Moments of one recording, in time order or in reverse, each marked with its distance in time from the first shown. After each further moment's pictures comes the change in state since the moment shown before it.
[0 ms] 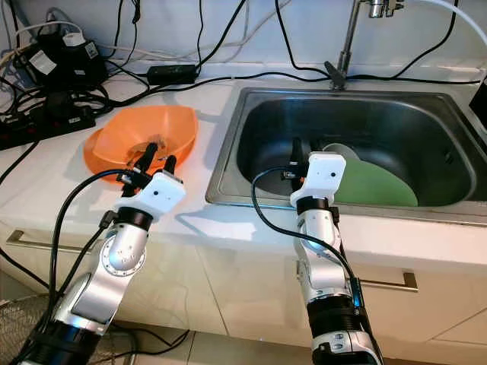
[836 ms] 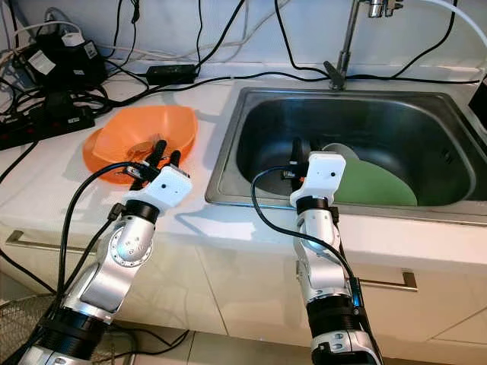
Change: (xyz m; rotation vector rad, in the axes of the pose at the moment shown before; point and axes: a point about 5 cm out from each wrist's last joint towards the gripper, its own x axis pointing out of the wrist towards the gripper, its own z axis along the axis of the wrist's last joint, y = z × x) left arm 0.012 -0.004 0.002 0.000 -0.004 -0.016; right arm 0.000 0.000 0.000 0.004 0.002 -0.003
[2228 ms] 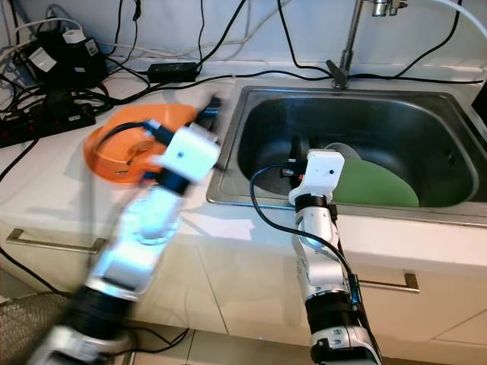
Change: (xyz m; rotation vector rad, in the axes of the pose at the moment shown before) left arm 0.019 0.003 0.105 -0.446 -0.419 -0.077; right arm 0.004 0.000 0.000 -0.017 0.002 -0.003
